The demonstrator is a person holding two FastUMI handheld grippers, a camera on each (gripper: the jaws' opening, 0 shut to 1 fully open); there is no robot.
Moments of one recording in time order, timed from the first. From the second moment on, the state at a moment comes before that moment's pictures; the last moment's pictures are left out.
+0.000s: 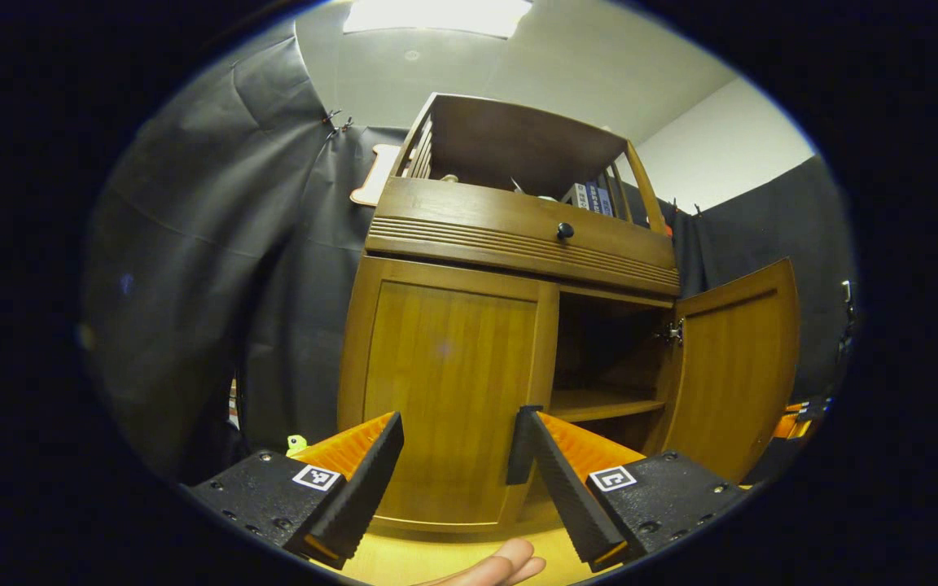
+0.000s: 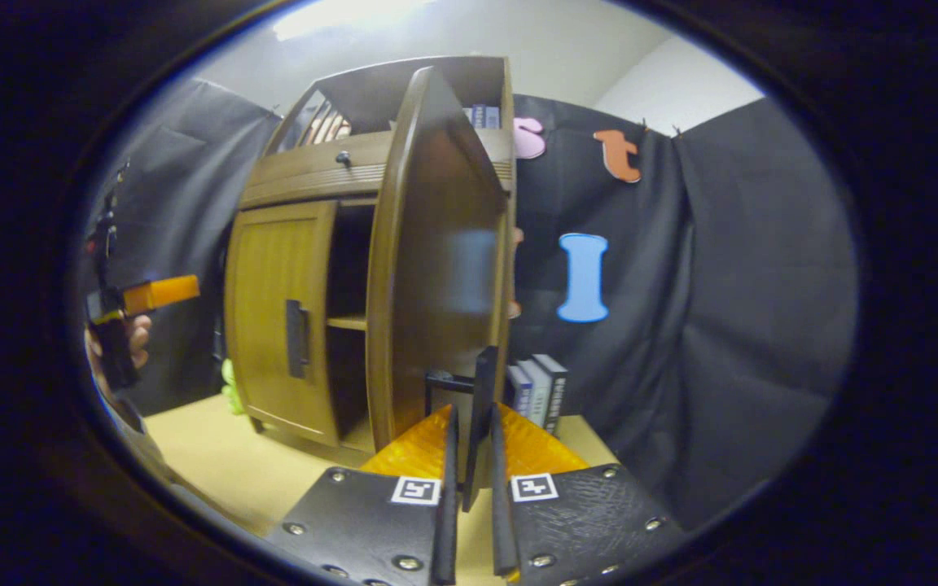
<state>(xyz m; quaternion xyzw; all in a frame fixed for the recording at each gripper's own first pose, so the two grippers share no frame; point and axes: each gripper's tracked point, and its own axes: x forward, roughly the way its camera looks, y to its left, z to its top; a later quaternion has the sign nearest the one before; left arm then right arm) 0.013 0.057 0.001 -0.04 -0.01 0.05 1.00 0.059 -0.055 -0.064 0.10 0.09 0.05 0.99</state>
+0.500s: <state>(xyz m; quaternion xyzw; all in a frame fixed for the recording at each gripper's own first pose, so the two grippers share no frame) 0.042 0.045 -0.005 -0.04 -0.04 0.04 1.00 0.036 -0.130 -0.070 0.10 0.07 -0.08 0.99</state>
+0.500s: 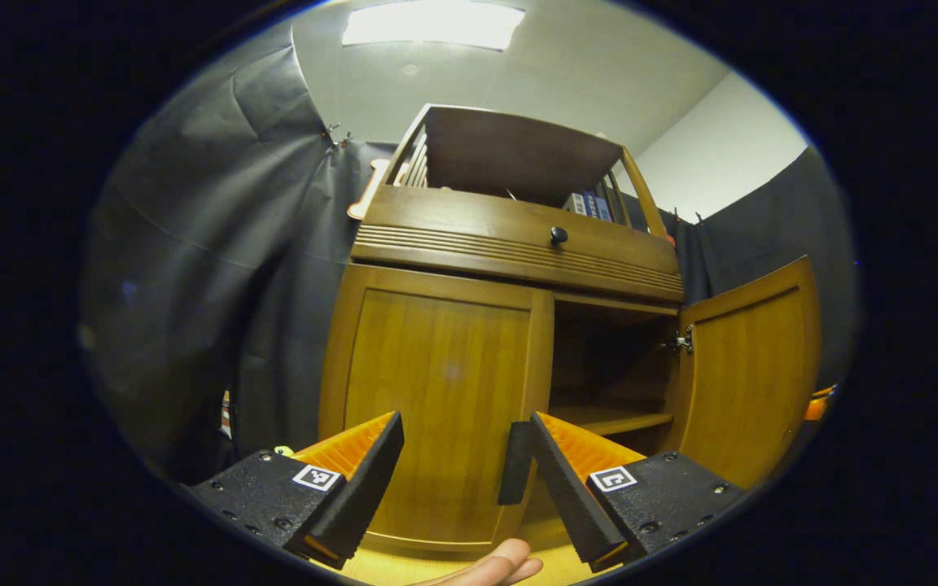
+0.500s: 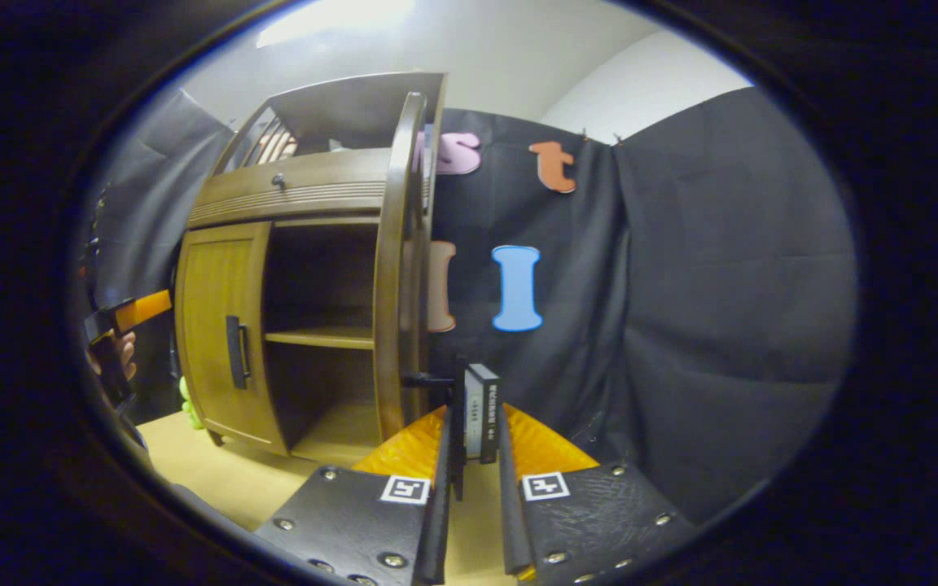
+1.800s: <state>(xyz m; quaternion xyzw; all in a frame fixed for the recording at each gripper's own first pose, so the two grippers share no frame) 0.122 -0.009 -0.098 -0.05 0.08 -0.05 0.99 -0.016 -0.007 0.036 0.06 -0.05 -0.03 1.00</state>
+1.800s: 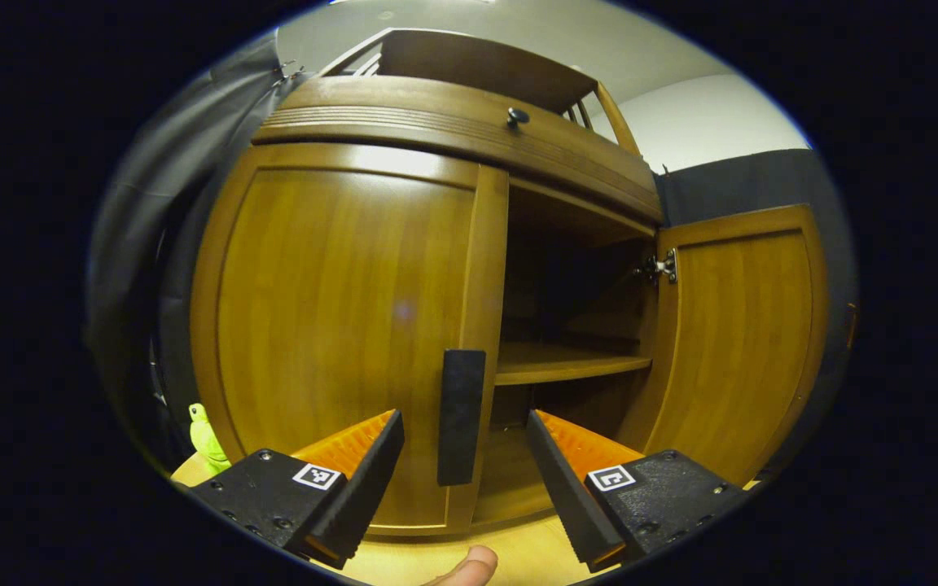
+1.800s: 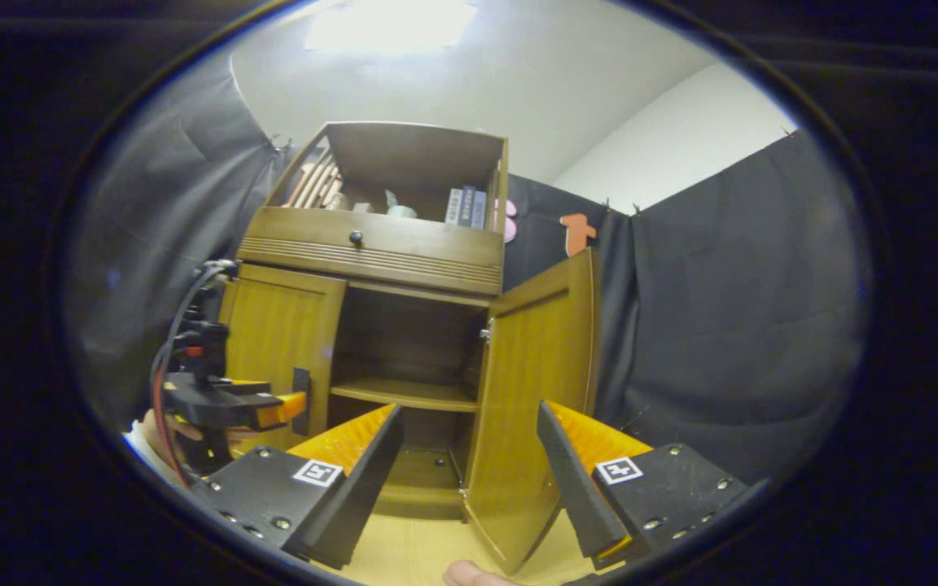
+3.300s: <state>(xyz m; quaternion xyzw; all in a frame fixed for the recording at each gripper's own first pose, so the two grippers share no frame) 0.161 0.005 -0.128 0.01 0.12 0.00 0.99 -0.016 -0.026 -0.022 0.06 0.01 0.01 1.00</state>
